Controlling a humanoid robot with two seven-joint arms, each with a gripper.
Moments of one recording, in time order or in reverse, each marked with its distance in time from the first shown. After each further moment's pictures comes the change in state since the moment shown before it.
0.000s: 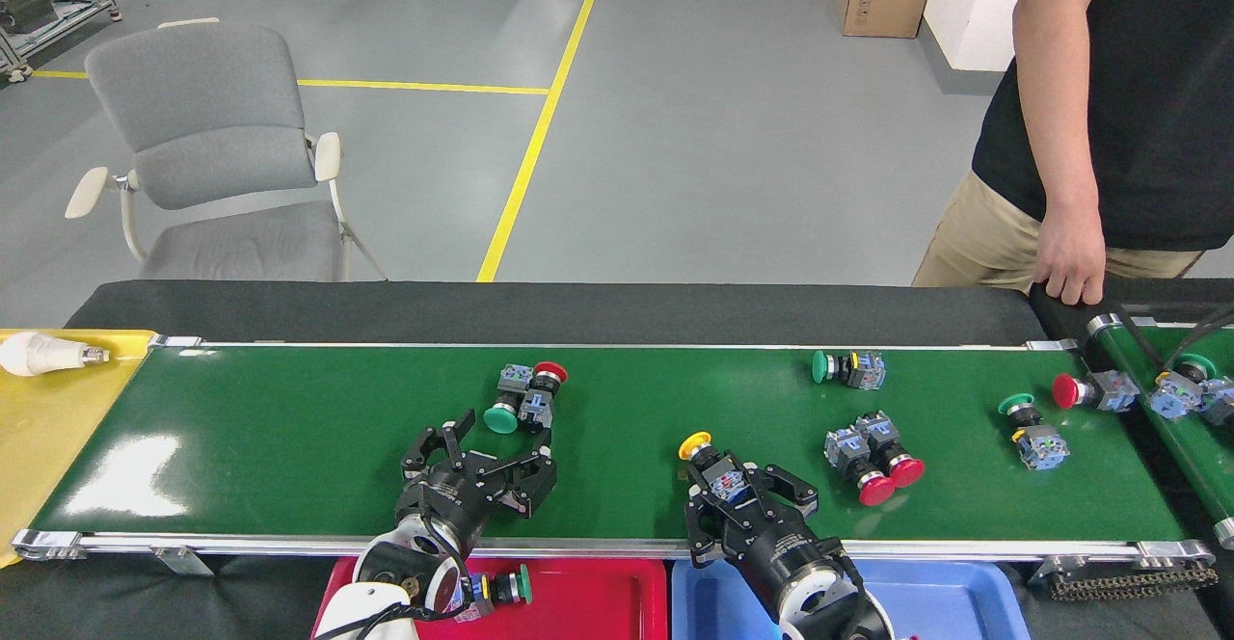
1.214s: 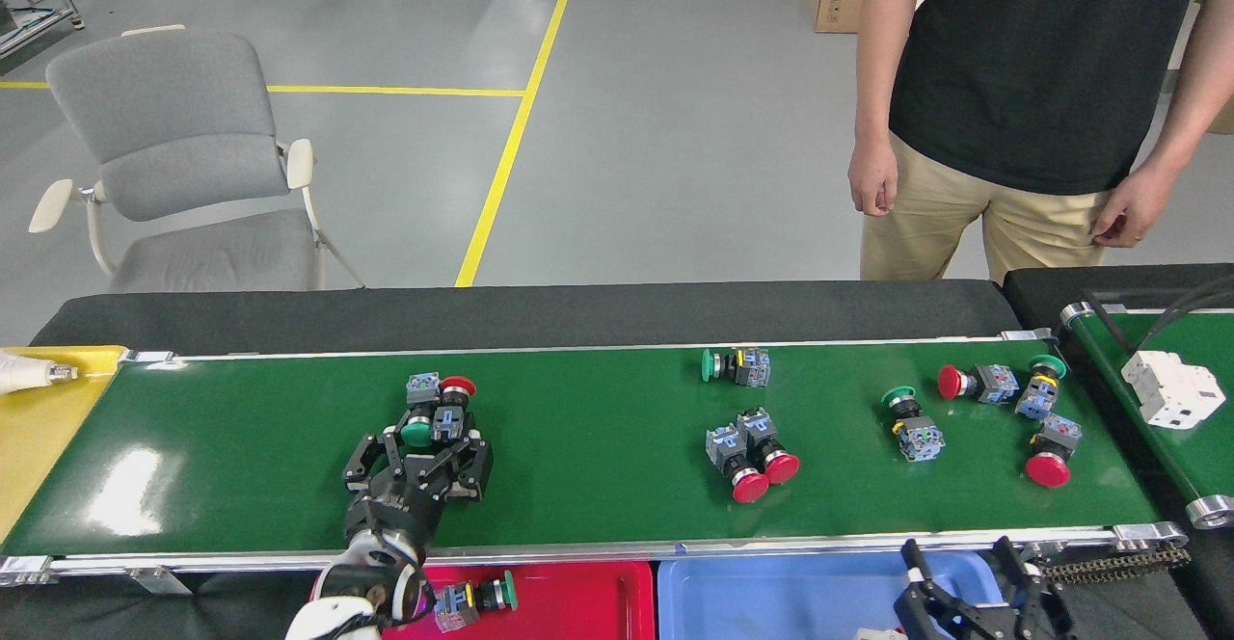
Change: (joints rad) left arm 0.311 0.088 0.065 -0.316 0.041 -0.173 0.123; right arm 0.390 -0.018 -0.562 -0.223 -0.186 -0.026 -0.269
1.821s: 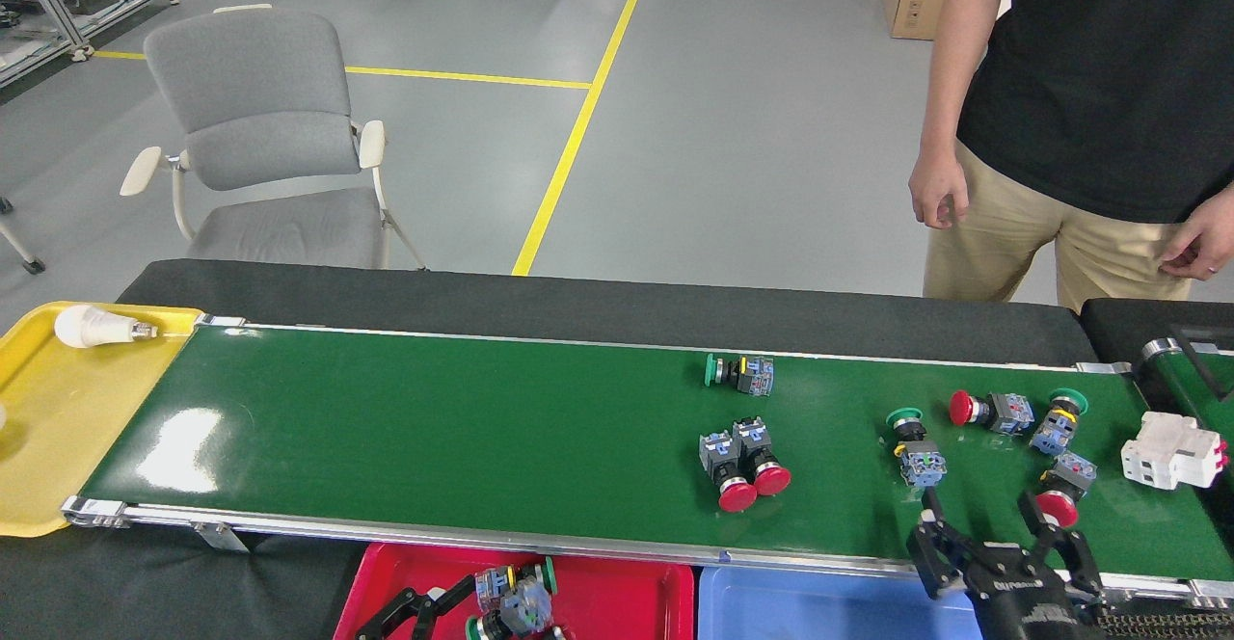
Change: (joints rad) left arm 0.255 0.008 0.081 -0.251 0.011 -0.270 -0.011; right arm -0.258 -0.003 0.082 0.188 0.124 0.102 0.100
